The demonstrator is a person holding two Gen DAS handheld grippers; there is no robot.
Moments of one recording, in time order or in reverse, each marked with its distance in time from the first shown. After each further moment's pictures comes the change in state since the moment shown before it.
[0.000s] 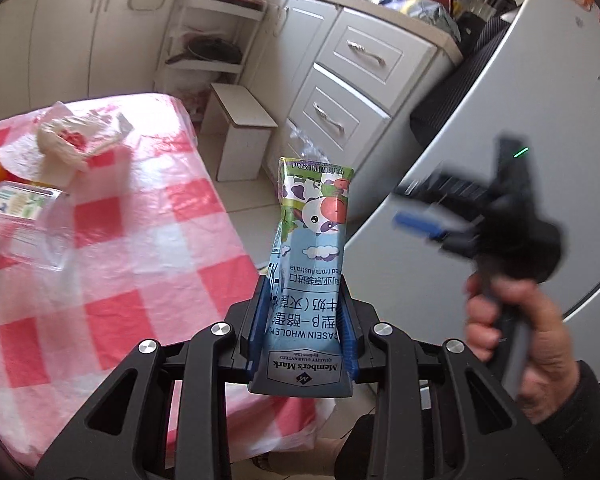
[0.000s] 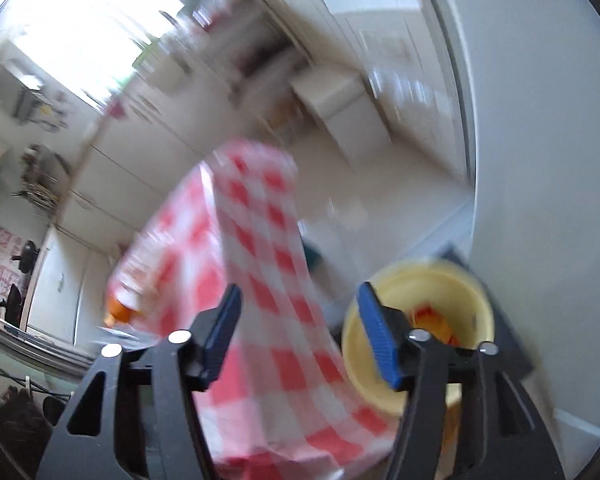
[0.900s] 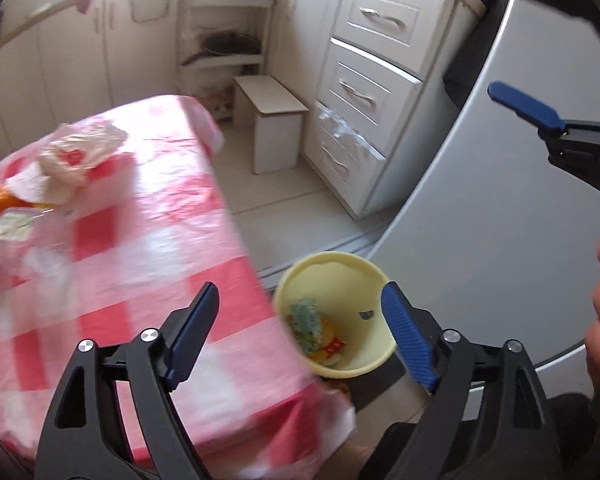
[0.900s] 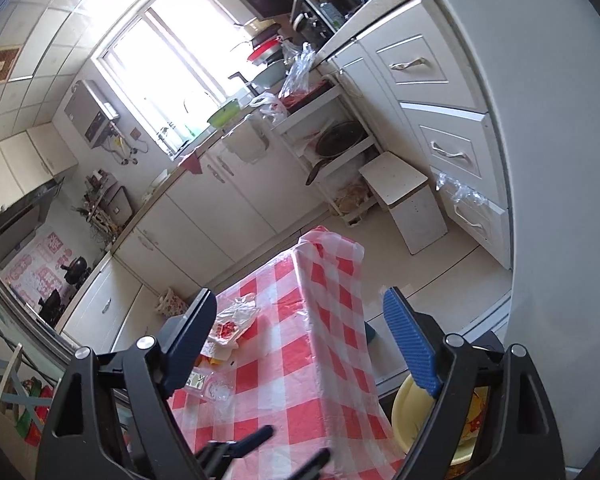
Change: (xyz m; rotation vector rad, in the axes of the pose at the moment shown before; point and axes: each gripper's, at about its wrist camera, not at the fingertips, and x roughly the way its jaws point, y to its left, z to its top) left arm 0.030 -0.032 0.006 0.076 0.037 0.248; right arm -0.057 0.043 0.015 -0.090 -0.195 0.182
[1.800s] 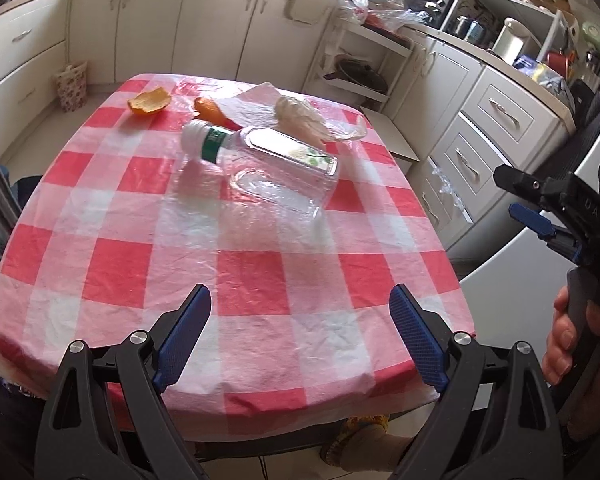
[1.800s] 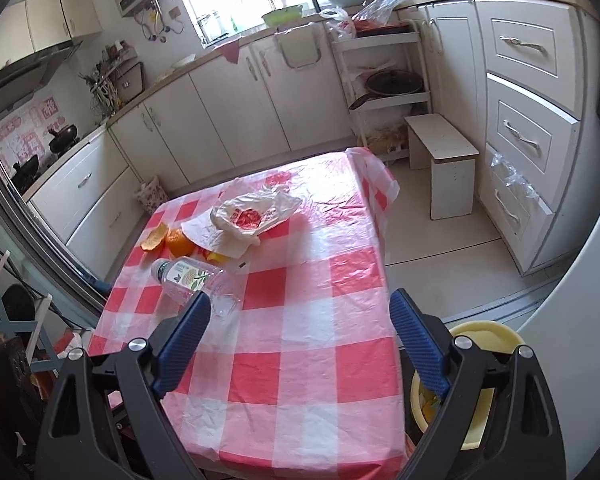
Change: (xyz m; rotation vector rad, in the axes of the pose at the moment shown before) left arm -0.096 0.193 -0.073 -0.358 -0.095 0.133; right arm 0.089 0.102 -0.099 -0.331 0.244 -0.085
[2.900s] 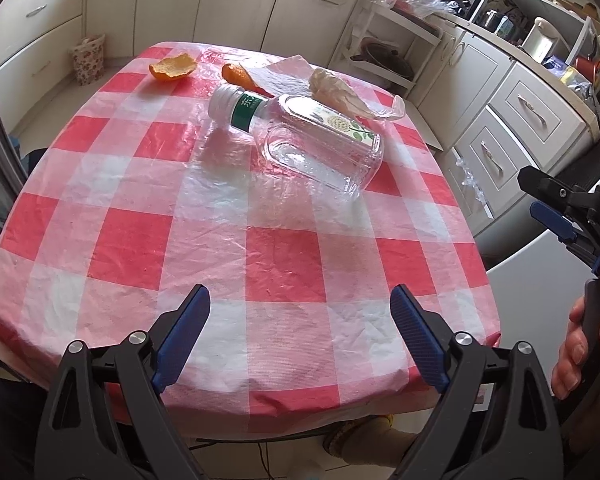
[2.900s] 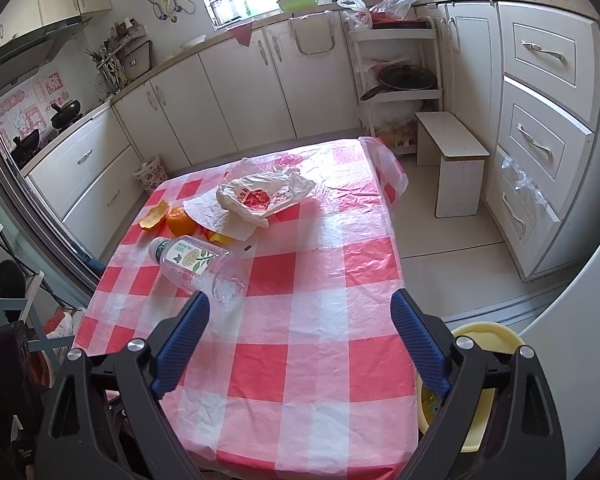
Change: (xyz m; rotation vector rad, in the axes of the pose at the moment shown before) left arm 0.022 0.017 -0.004 -0.059 0.076 0.052; right arm 0.015 0.019 -0.007 -0.063 0.038 -0.012
